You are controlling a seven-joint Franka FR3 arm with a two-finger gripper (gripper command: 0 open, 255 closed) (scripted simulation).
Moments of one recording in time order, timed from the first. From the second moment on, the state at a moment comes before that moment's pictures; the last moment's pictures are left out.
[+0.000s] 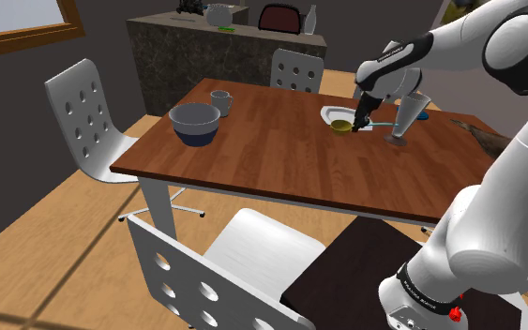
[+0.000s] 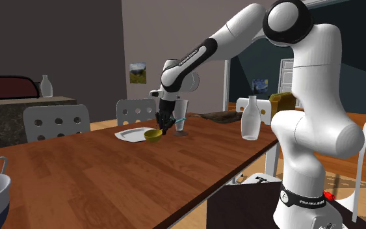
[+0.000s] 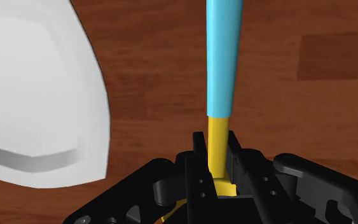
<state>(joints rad) 0.15 0.04 -0.86 -2.17 0.12 2.38 -1.46</state>
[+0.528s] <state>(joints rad) 0.16 -0.02 -0.86 -2.11 0.04 2.27 -1.40</state>
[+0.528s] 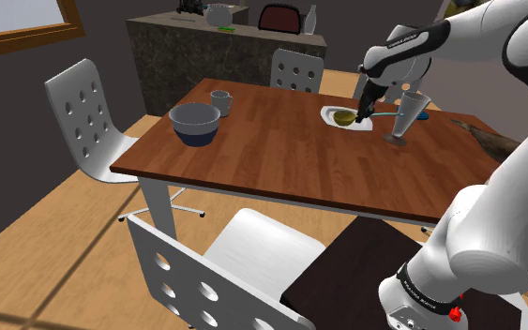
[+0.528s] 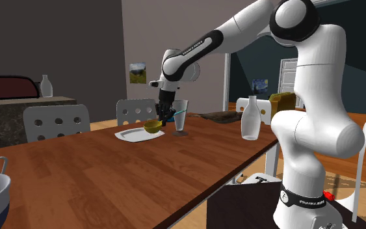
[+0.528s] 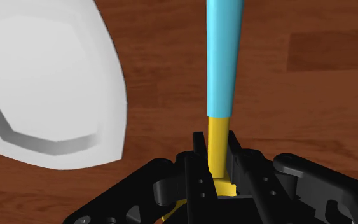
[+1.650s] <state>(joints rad) 0.20 -0.04 -0.80 -1.96 0.00 2.11 -1.28</state>
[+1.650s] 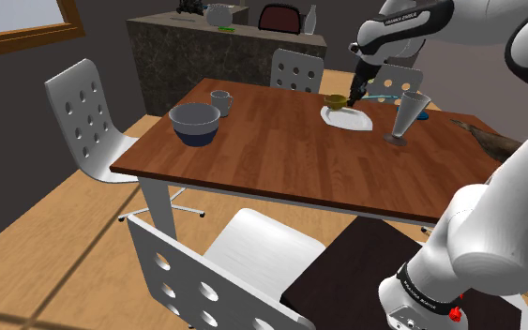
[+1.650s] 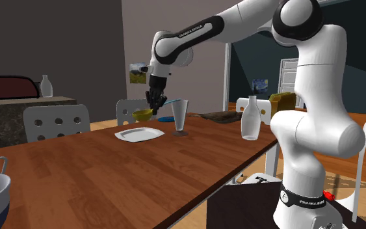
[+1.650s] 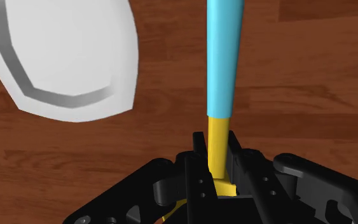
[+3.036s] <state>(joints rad) 0.26 0.48 -0.63 -1.35 0.26 1.93 -1.04</state>
